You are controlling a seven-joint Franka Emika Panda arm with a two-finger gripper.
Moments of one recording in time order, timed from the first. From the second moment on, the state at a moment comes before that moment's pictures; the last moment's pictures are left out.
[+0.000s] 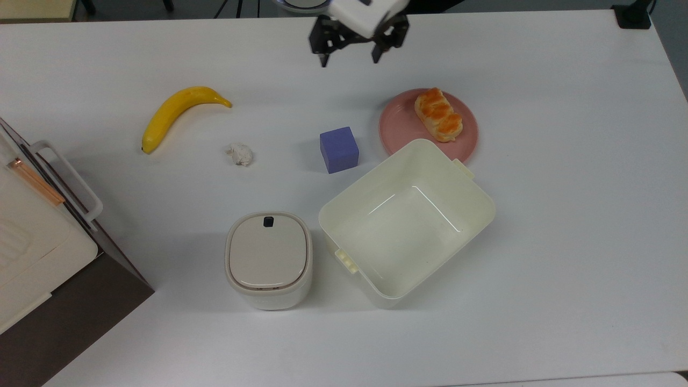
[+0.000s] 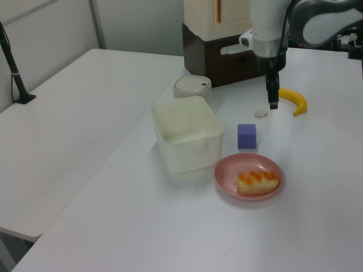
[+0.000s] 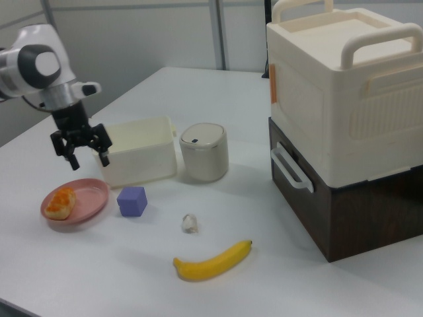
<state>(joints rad) 0.27 0.02 0.04 -1.89 -0.20 1.77 0.12</state>
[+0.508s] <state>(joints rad) 0.40 0.05 0.04 -2.00 -0.35 1.94 0.54</state>
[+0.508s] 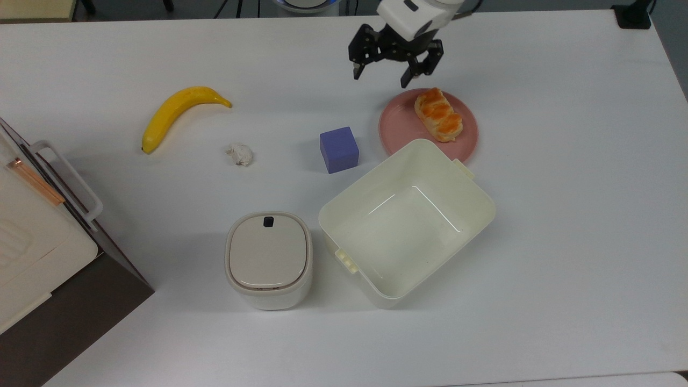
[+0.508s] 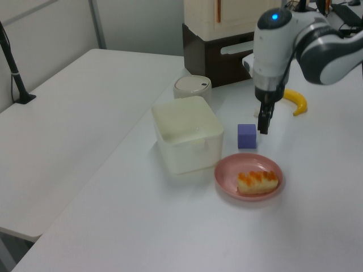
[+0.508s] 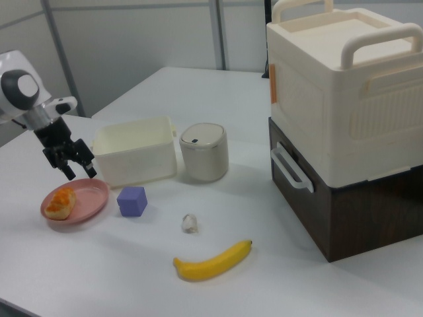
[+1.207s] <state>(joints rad) 0.47 0.07 0.12 -2.05 -0.34 2.00 0.50</state>
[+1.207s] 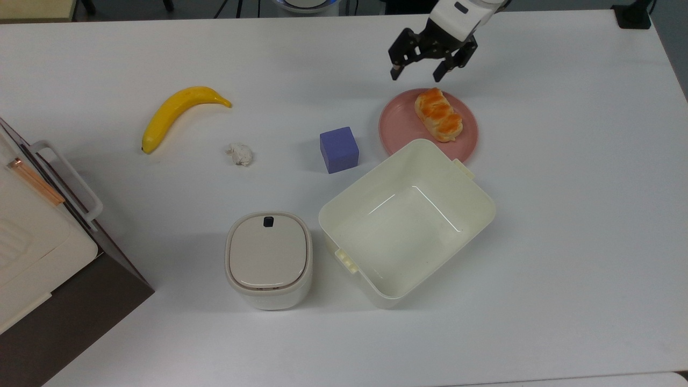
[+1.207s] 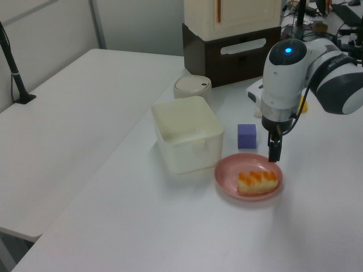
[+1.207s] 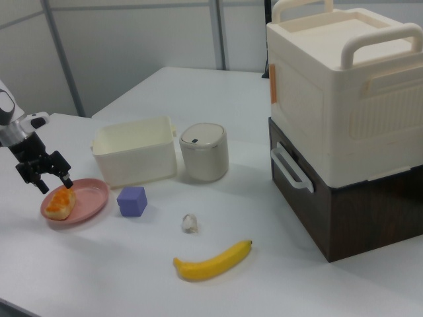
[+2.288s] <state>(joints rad) 0.46 0.24 0.12 -2.03 -0.19 2.21 0.41</state>
